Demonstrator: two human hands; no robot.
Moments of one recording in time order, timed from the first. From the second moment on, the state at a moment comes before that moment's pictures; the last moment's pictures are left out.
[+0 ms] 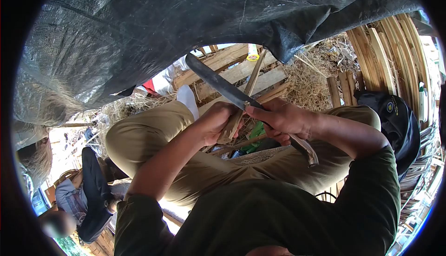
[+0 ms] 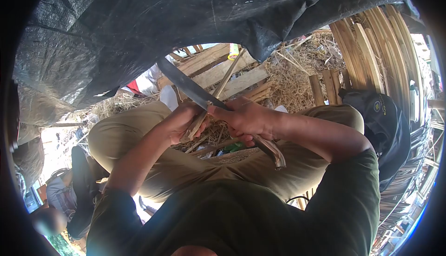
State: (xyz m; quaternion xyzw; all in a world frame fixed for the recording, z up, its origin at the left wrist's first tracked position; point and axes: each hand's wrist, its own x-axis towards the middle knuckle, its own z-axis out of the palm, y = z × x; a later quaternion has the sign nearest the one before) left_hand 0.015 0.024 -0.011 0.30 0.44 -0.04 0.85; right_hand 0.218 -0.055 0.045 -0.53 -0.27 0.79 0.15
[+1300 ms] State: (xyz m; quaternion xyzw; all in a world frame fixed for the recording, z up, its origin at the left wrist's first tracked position) left_hand 0.017 0.010 -0.046 0.35 0.52 -0.04 0.78; right_hand 0.253 -0.021 -0.070 -0.72 -0.62 0.32 0.03
